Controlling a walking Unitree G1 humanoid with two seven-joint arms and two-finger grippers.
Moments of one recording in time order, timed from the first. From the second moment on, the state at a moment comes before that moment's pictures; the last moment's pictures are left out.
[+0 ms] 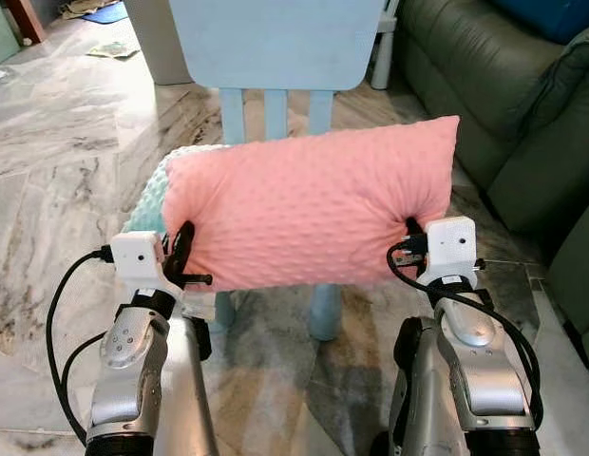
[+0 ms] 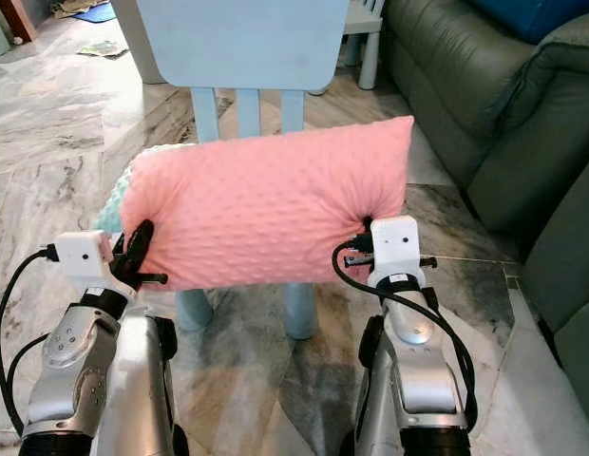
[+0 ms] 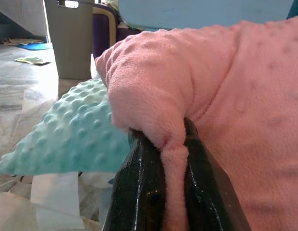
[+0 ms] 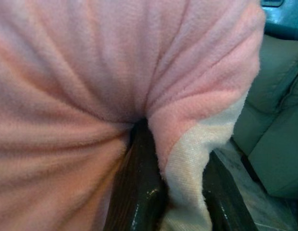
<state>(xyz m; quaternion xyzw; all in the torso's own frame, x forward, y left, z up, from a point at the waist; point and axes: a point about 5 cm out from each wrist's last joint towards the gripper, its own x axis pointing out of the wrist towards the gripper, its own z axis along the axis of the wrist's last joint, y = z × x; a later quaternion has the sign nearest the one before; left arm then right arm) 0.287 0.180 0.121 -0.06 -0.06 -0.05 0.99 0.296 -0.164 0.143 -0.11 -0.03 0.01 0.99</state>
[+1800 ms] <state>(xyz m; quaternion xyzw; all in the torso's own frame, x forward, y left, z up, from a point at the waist) 0.293 0.166 0.117 -0.04 -0.04 -0.07 1.00 0.298 -0.170 0.144 -0.08 -0.03 -0.01 1.00</state>
